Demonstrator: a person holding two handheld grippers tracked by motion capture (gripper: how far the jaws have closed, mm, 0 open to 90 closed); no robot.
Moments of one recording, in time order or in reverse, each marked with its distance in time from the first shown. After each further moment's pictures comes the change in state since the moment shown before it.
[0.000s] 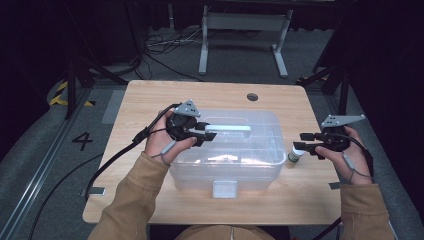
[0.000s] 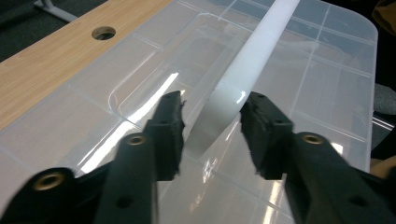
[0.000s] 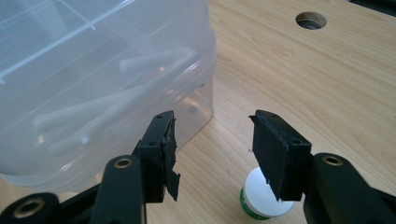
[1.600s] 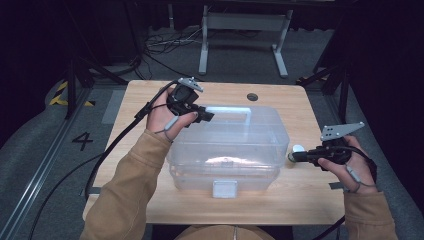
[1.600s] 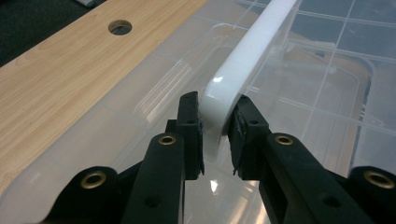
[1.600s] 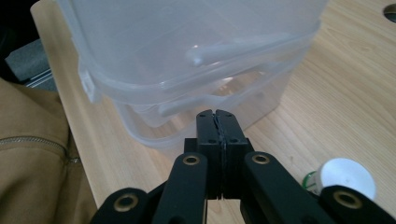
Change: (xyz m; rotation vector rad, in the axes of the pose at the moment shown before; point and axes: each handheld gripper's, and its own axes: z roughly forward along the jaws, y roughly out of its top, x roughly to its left) left arm 0.029 0.047 -0.008 0.098 0.013 -0.060; right arm 0.038 -0.001 -0.016 0.068 0.179 -0.100
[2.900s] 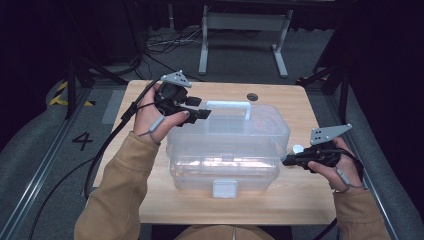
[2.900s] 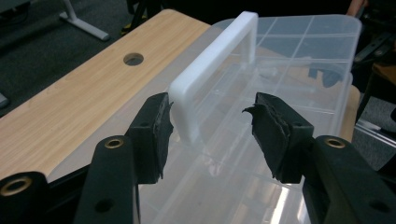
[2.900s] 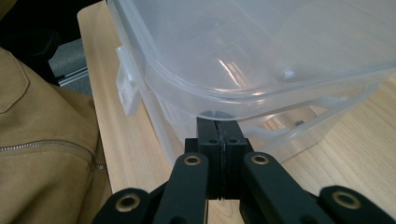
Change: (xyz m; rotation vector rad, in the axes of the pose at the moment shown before) left arm -0.015 -0.003 -0.045 -0.131 0.030 0.034; right arm 0.015 0.011 0.019 -0.049 0.112 -0.074
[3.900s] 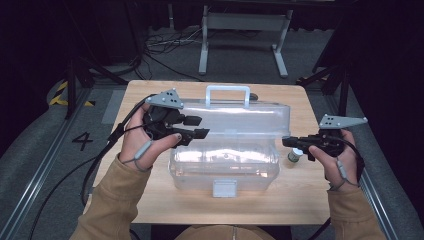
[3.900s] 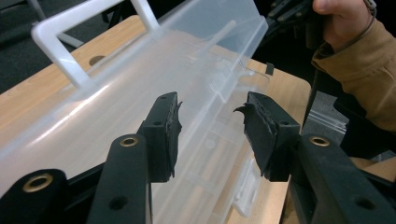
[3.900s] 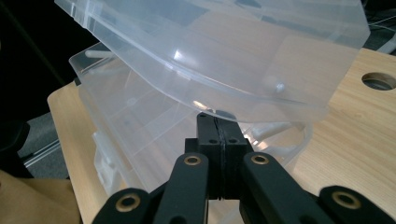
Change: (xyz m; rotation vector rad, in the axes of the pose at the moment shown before) left arm -0.046 -0.024 -0.026 -0.017 -0.082 0.029; right arm 0.003 0.023 -0.013 -0.223 -0.165 0.156
